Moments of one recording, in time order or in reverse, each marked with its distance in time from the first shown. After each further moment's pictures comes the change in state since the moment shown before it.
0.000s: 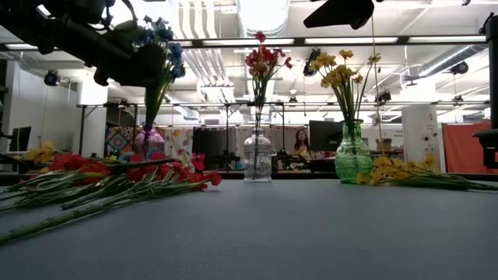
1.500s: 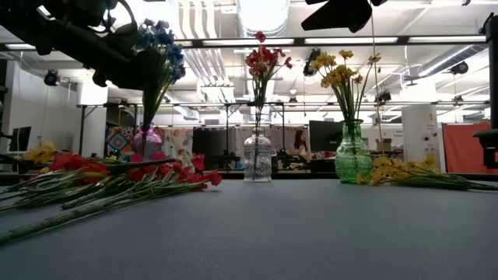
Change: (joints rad) left arm 0.000 0.000 0.000 -0.052 0.000 0.019; right arm -0.007 0.000 -0.024 0.052 0.000 -0.007
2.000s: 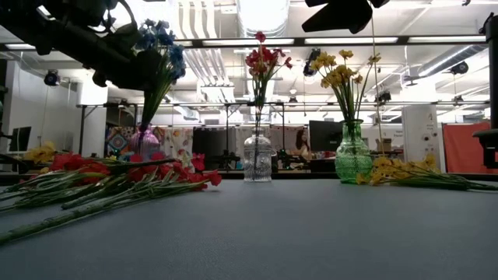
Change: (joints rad) left arm 0.000 0.000 0.000 -0.001 0.000 0.000; right arm 0.000 0.000 -0.006 0.000 0.000 0.000
